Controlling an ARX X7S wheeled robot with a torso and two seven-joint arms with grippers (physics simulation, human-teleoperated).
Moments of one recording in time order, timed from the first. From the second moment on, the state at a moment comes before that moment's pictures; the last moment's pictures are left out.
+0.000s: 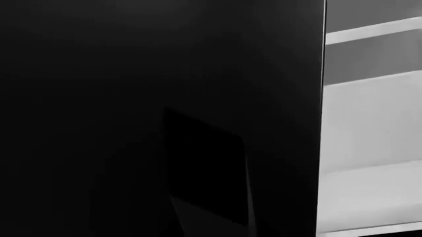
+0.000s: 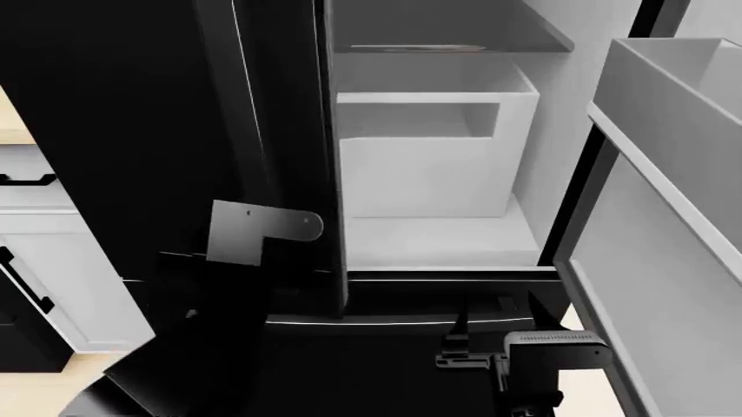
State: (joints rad) left arm -0.54 -0.23 0.30 0.55 -0.46 -1.14 -0.55; right arm 0.06 0.17 -0.18 0.03 0.04 -0.06 0.22
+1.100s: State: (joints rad) left arm -0.30 -0.38 0.11 0.79 -0.61 -1.09 -0.47; right arm 0.06 0.19 -0.21 0.02 0.06 -0.05 0.25
